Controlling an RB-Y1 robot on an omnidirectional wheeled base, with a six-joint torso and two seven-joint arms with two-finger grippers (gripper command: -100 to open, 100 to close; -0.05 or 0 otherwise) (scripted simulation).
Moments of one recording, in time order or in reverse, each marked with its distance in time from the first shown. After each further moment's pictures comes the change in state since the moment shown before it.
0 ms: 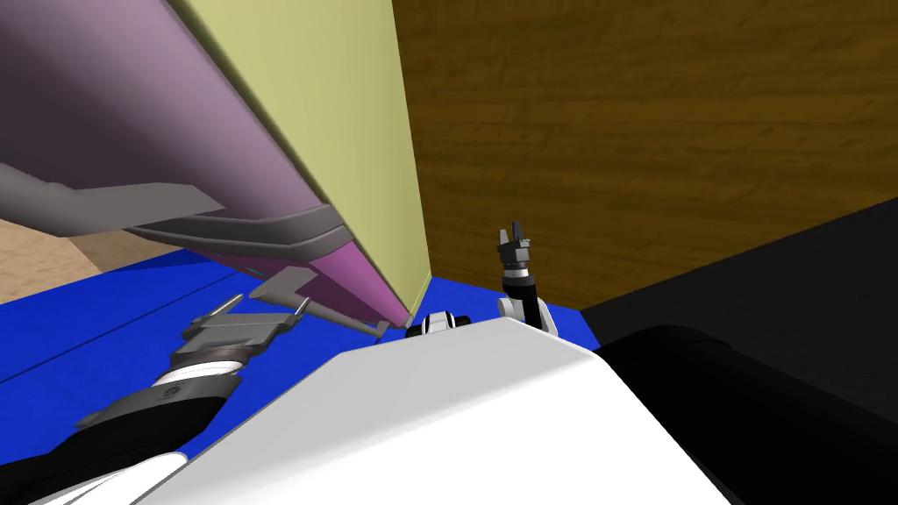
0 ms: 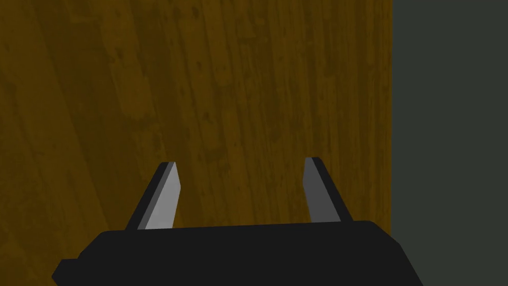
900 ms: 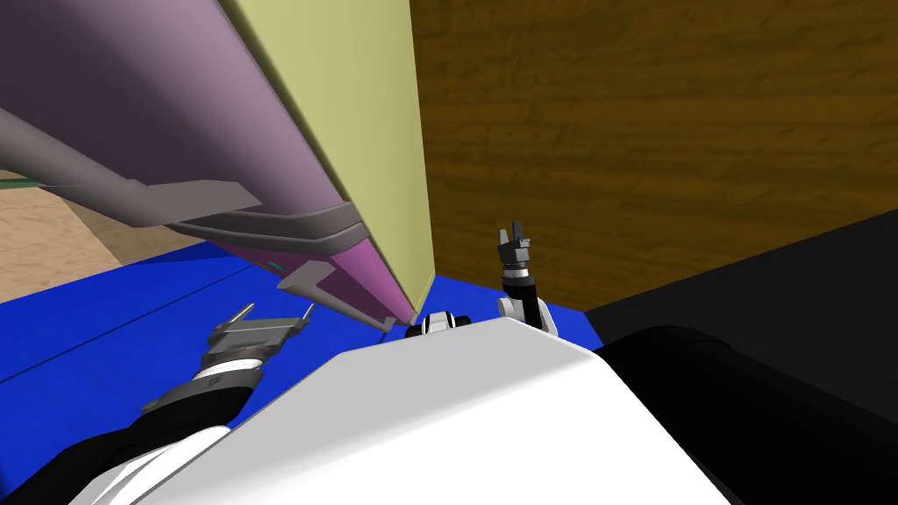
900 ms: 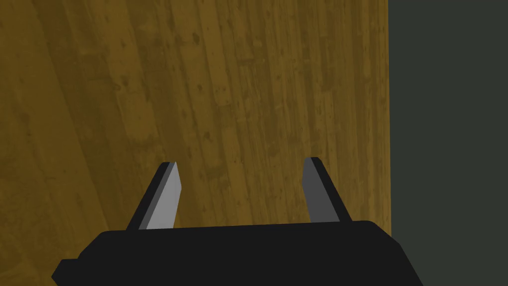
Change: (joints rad) left arm -0.042 -0.030 -0.077 0.135 -0.074 -0.064 -0.048; right arm 0.000 0.000 0.000 0.000 0.000 0.000 0.000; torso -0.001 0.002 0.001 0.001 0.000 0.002
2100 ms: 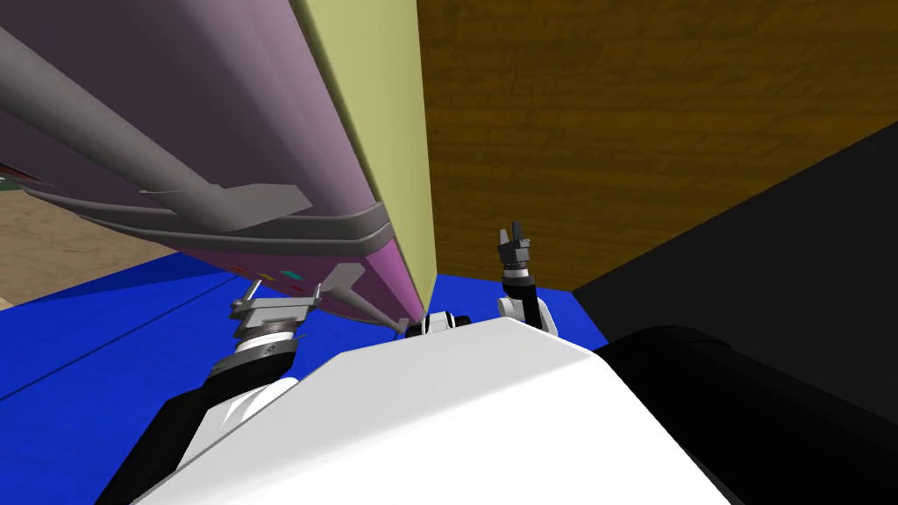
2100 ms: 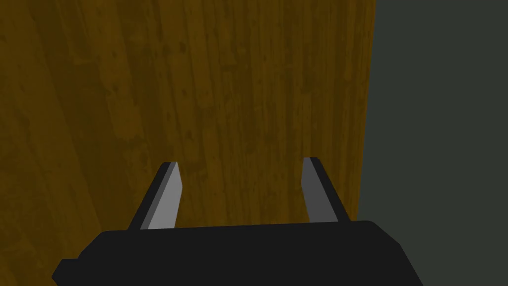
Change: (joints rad) left arm -0.136 -0.049 -0.174 0.060 -0.259 -0.290 -0.146; right arm 0.000 0.000 0.000 0.000 0.000 0.000 0.000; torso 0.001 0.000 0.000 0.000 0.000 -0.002
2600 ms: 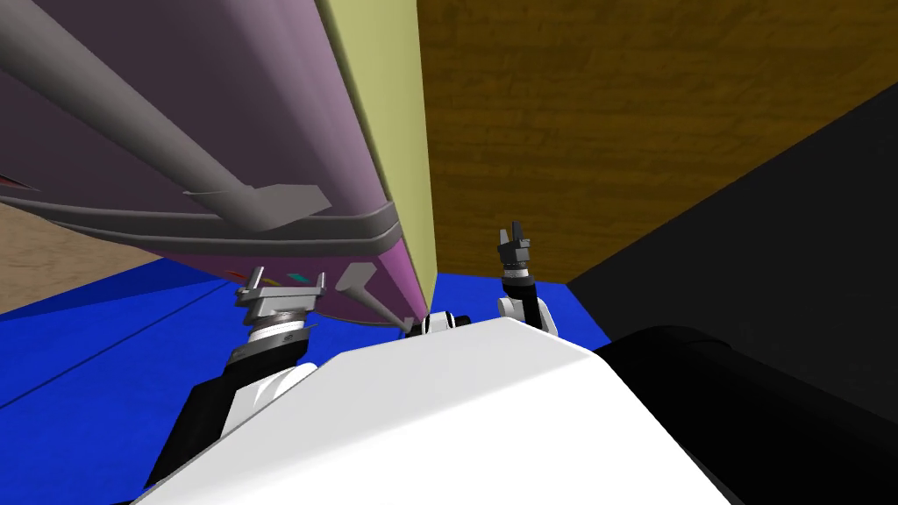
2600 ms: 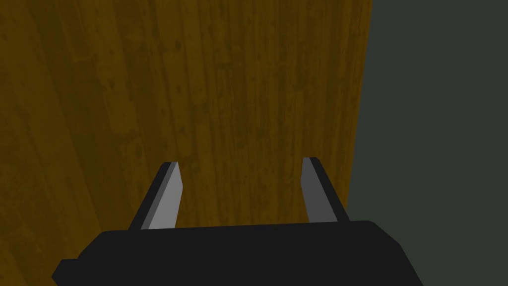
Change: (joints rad) left arm -0.057 -0.013 -0.076 -0.002 -0.109 -0.121 -0.062; right arm 0.000 0.000 0.000 0.000 0.000 0.000 0.000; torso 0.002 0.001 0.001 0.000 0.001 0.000
